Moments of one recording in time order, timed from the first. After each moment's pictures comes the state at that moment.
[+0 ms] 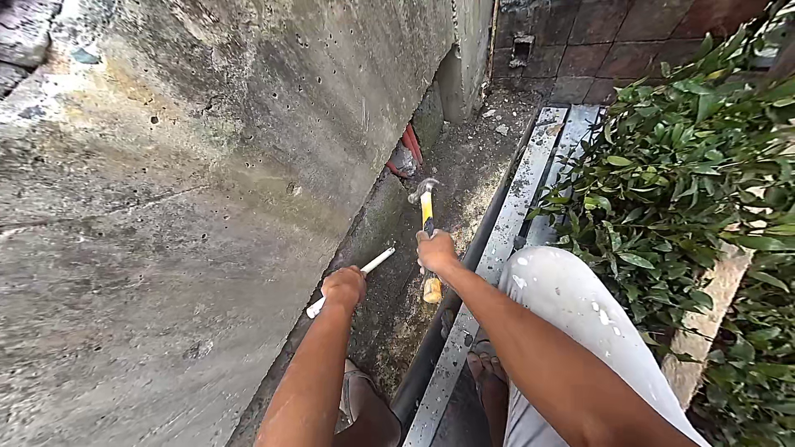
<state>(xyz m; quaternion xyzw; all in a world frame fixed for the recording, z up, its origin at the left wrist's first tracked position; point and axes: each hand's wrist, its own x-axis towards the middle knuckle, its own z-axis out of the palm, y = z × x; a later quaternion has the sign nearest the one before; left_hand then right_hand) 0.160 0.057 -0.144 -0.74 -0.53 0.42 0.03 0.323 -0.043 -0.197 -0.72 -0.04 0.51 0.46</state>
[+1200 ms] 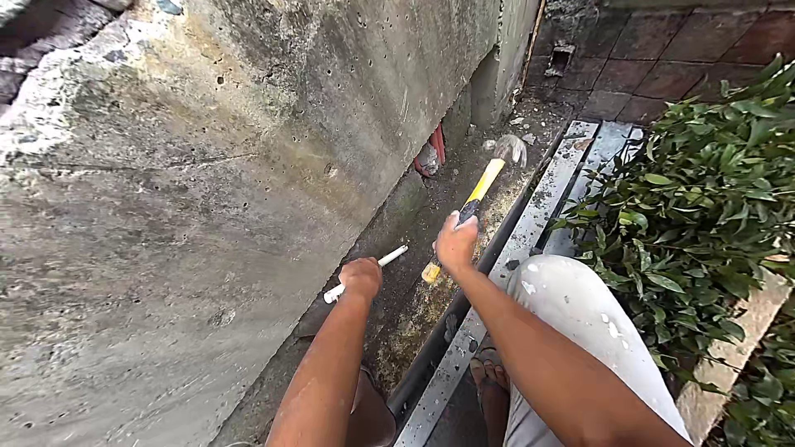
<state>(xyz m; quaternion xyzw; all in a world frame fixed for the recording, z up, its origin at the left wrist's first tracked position) 0.160 0.048 -0.146 -0.74 -0.55 0.39 0.01 0.309 -0.029 -0.202 -0.77 -0.05 0.32 0.55</state>
